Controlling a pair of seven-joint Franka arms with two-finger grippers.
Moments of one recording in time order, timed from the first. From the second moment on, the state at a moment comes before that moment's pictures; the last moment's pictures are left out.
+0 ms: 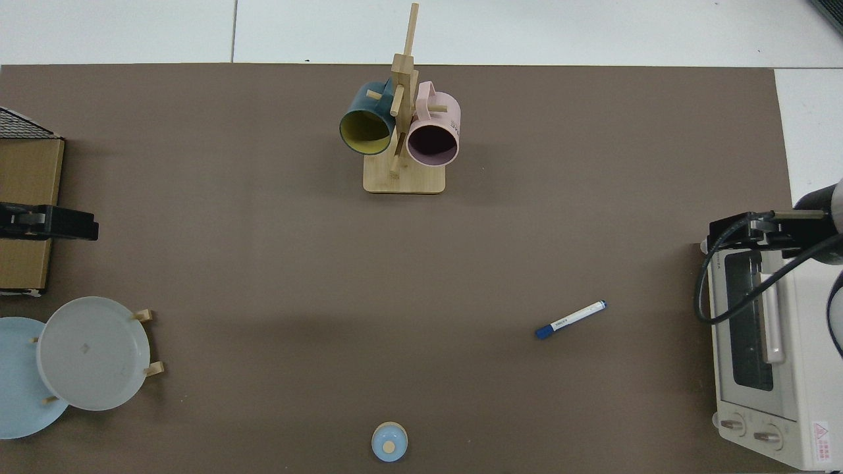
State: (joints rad) left arm -0.02 -0.05 0.03 -1.64 0.01 1.64 0.08; right arm 0.05 -0.07 -0.05 -1.70 -0.03 1.61 0.13
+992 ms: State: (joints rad) left arm -0.02 -0.05 0.03 -1.64 0.01 1.64 0.08; right arm 0.10 -0.08 -0.04 -1.81 -0.03 1.65 0.43
